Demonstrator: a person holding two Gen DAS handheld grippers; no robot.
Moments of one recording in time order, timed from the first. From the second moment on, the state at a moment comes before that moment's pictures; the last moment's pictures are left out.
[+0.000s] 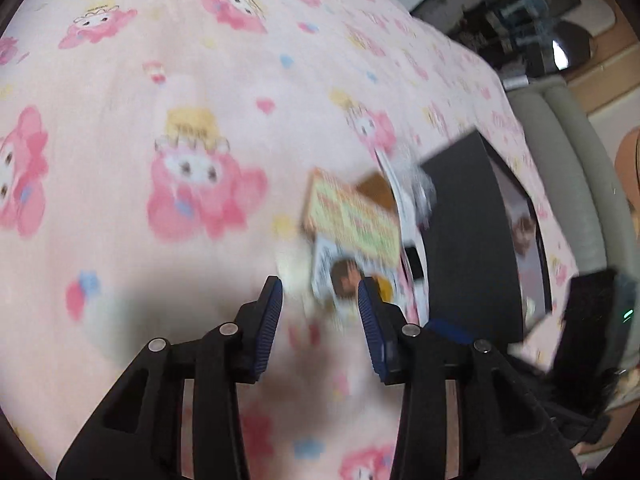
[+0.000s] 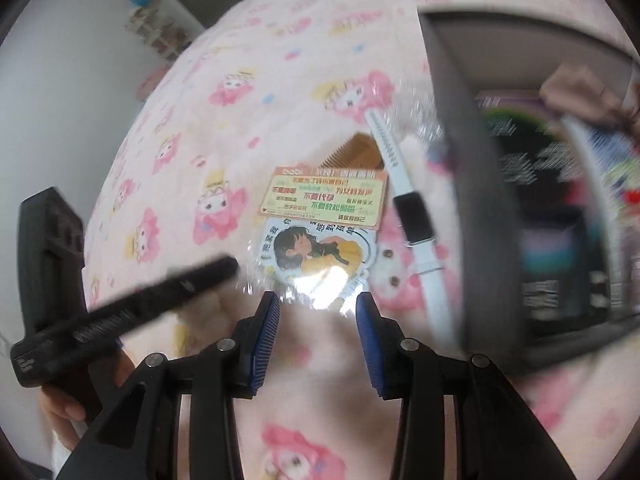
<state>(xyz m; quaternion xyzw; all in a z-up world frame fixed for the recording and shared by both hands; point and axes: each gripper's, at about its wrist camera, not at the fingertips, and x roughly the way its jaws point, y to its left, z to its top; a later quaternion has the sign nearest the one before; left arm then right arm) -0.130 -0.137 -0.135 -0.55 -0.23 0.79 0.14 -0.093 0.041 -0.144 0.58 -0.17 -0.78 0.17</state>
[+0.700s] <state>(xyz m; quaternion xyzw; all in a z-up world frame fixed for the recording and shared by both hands) -0.095 -0.148 -0.144 -0.61 -0.19 0.75 0.15 -0.091 0.028 -0.152 0.58 -0.18 -0.76 0.24</state>
